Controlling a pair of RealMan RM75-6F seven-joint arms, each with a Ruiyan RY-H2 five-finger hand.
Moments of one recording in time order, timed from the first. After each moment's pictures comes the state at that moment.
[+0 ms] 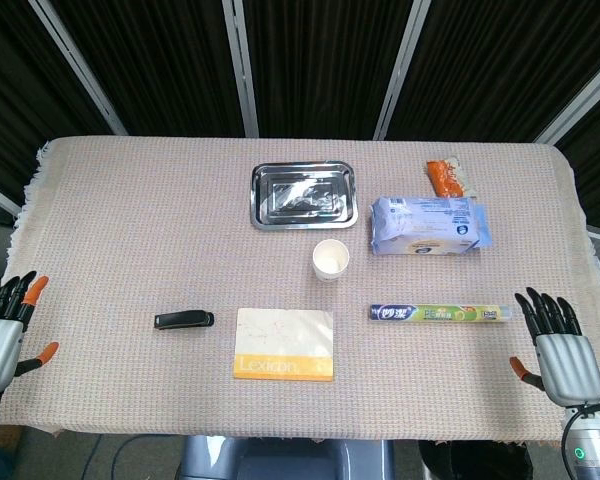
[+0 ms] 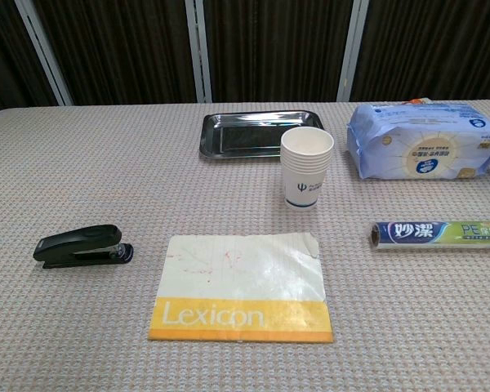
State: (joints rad) left arm -0.10 -1.16 -0.03 -1.59 1.50 1.48 0.15; right arm 0.09 -1.13 0.04 -1.63 -1.49 1.43 -0.16
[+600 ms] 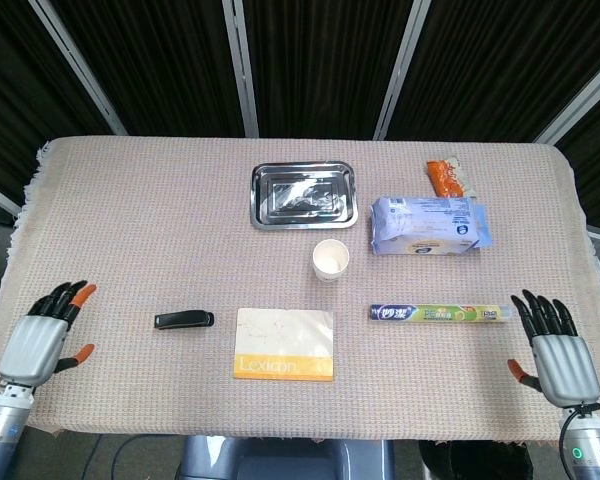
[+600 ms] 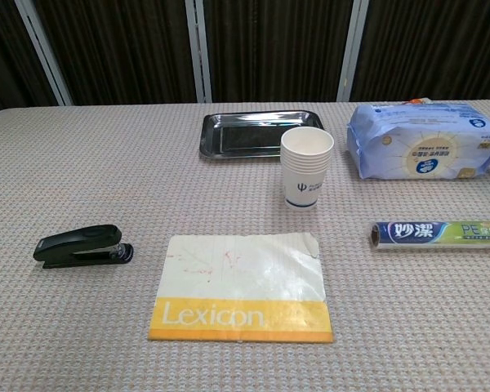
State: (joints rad) left arm -0.17 -1.25 -0.02 -1.57 1.56 1.40 0.20; right arm 0.10 -1.13 0.03 -1.64 -1.48 1.41 -0.17
